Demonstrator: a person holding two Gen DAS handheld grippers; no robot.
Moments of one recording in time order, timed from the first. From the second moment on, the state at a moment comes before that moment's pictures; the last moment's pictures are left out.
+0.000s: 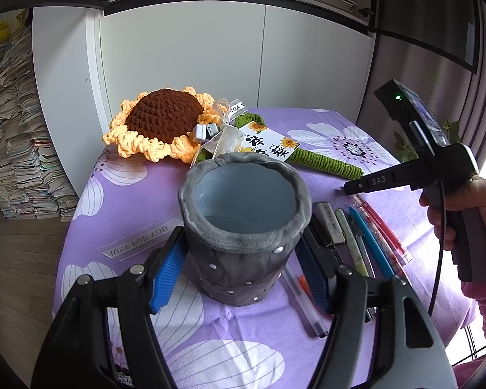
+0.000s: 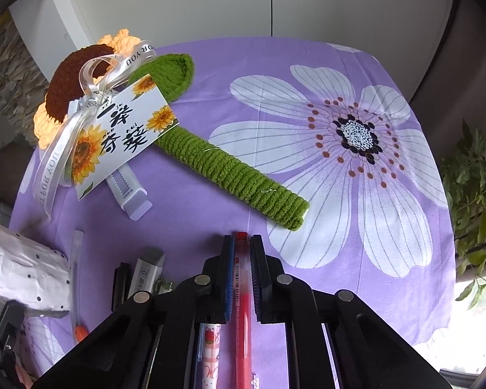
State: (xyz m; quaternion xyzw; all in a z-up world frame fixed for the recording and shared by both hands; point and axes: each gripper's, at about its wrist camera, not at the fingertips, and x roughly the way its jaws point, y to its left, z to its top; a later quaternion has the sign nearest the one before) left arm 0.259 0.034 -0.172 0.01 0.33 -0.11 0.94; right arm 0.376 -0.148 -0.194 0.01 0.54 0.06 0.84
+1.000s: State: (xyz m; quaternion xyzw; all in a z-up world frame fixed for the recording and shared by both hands) left arm 0.258 0.037 -0.173 0.01 0.33 -0.11 0.94; right arm 0.240 -0.081 0.018 0.00 0.24 0.24 0.94
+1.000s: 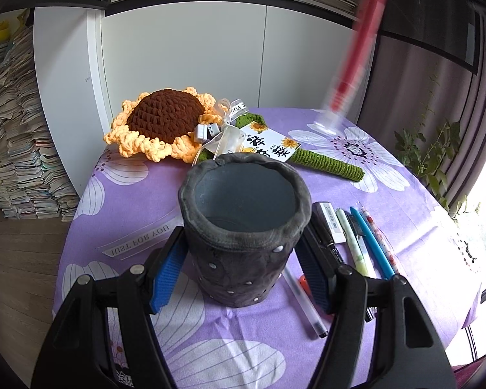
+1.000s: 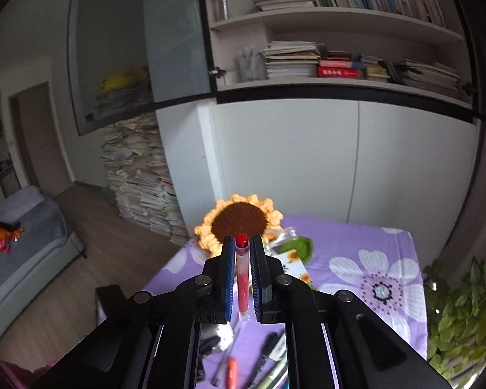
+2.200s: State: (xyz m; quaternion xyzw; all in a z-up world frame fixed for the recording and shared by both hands) left arm 0.255 0.038 -0.174 0.01 0.33 -0.12 0.94; right arm 0.288 -0.058 -0.061 0.00 0.37 0.28 0.89
